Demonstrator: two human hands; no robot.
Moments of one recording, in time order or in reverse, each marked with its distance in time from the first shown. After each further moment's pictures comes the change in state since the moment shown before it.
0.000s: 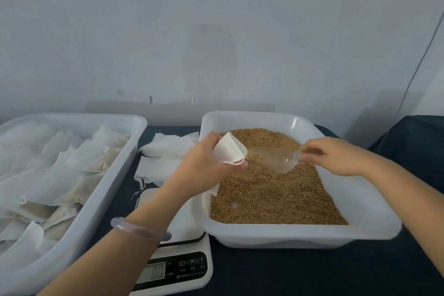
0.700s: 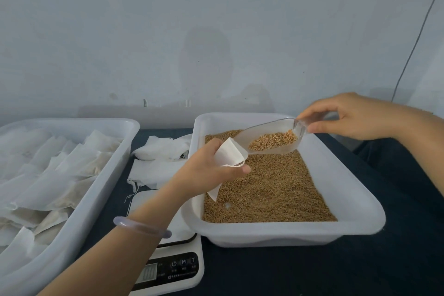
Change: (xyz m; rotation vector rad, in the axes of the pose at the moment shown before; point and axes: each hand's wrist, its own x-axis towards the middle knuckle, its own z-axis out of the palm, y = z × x) left_hand 0.004 0.007 0.013 -0.069 -0.164 -0.011; right_hand -0.036 -0.019 -0.084 0.020 0.084 -0.276
